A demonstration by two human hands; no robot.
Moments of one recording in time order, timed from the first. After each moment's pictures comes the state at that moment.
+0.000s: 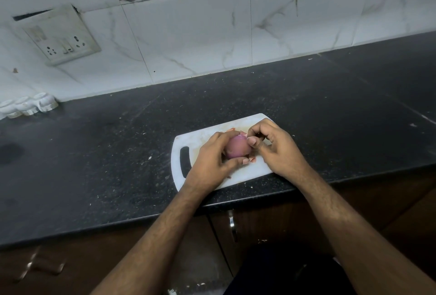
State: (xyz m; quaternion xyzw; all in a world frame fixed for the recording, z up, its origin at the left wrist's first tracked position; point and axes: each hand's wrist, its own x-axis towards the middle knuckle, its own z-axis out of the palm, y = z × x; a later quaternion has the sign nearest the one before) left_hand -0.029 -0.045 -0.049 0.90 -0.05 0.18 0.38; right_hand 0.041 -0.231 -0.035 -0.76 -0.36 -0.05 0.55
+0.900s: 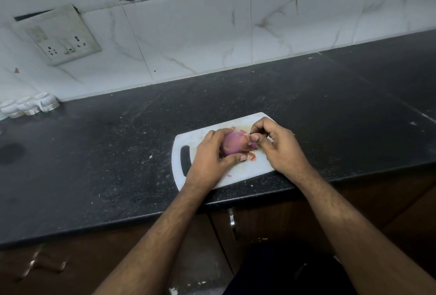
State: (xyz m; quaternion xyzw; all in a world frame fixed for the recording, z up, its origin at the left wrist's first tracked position) left_hand -0.023 -0.042 -0.052 0.91 0.02 0.18 0.37; right_hand 0.042 -0.232 -0.037 -0.78 -0.31 -0.05 0.54
